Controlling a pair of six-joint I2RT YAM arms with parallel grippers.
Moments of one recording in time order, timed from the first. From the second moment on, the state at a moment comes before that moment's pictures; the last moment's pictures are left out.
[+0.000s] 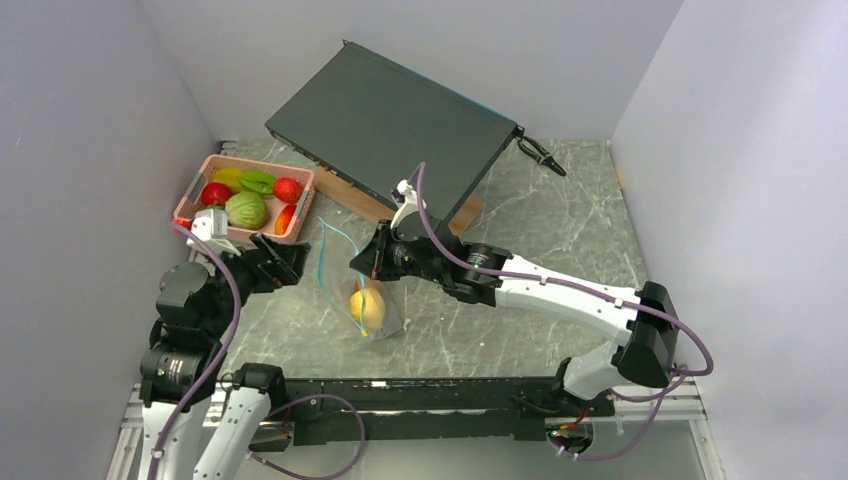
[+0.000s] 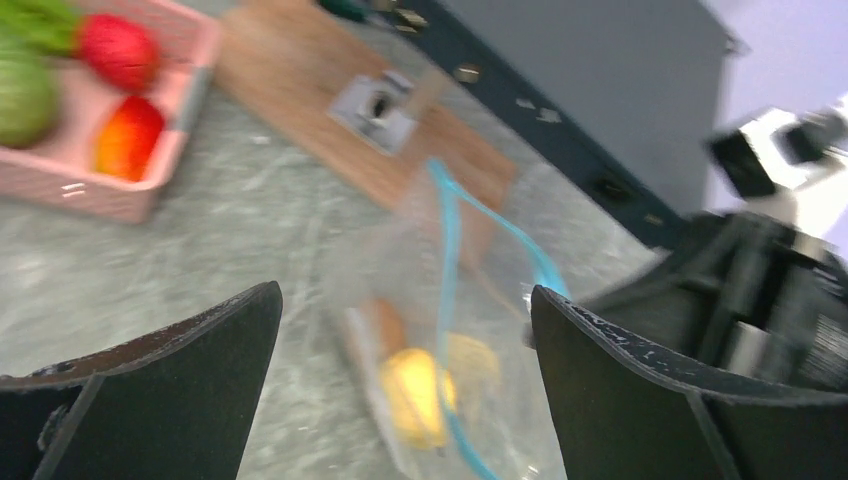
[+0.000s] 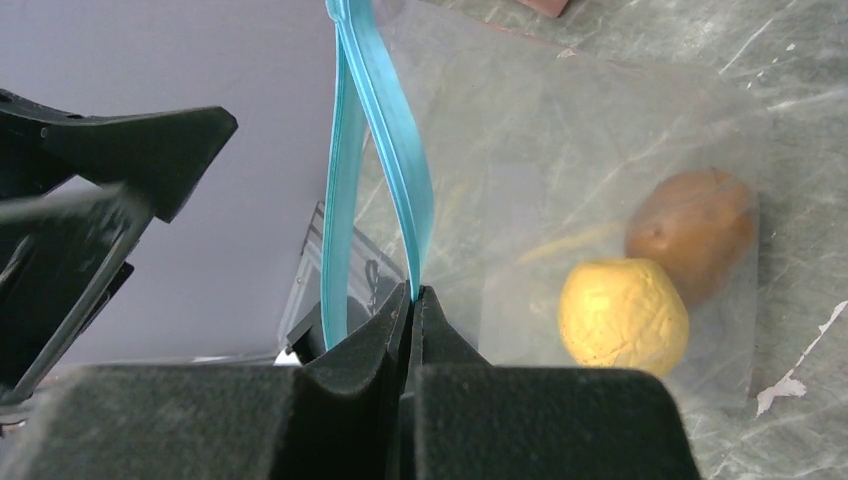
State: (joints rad) left arm -0.13 0.43 0.90 -0.60 0.26 -0.52; right arm 1.11 1.46 1.27 -0.19 0.10 0.92
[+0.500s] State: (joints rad) left arm -0.11 0.54 0.77 -0.62 -0.28 -0.47; right arm 1.11 1.43 1.26 -0.19 0.09 0.90
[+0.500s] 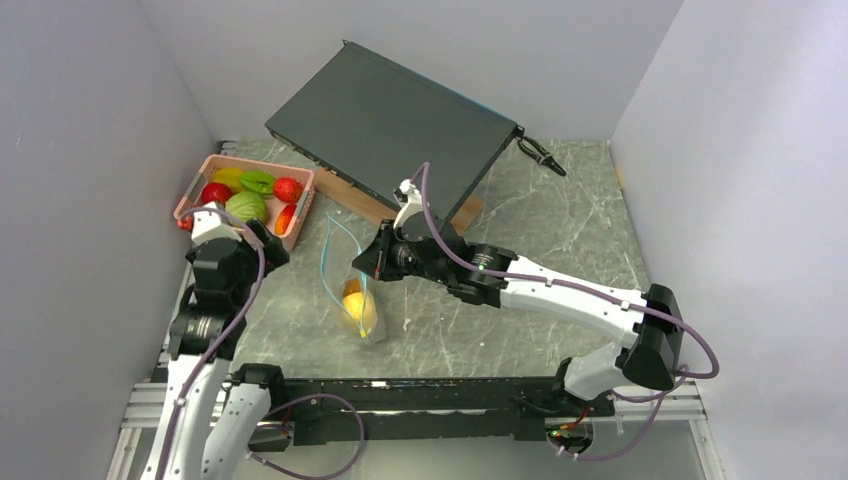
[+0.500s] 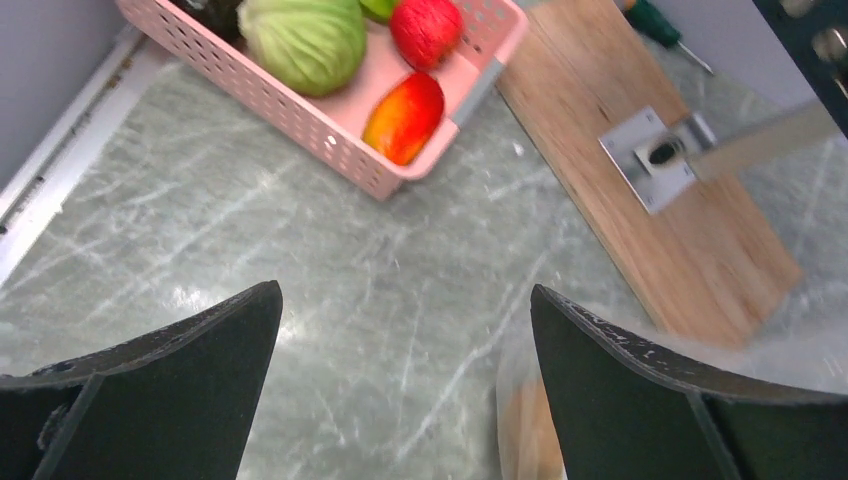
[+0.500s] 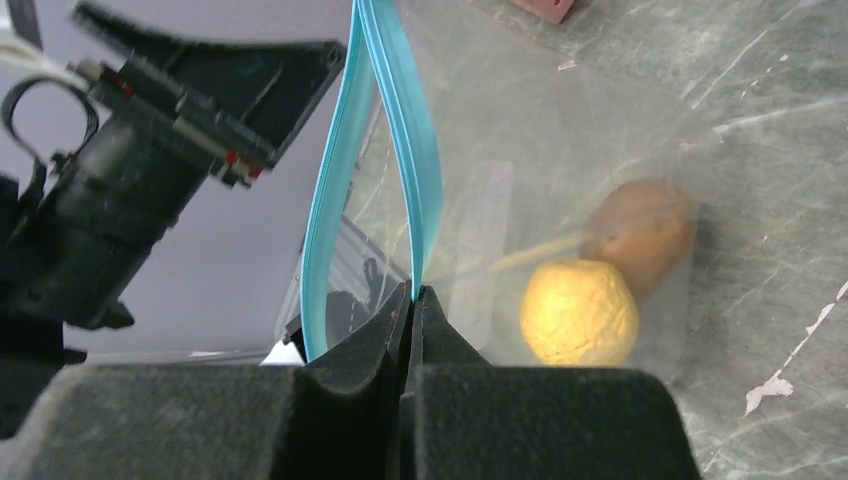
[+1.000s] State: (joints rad) left arm 0.38 1.28 1.03 -0.40 0.09 -0.54; right arm 1.11 1.41 1.26 -0.20 0.08 0.89
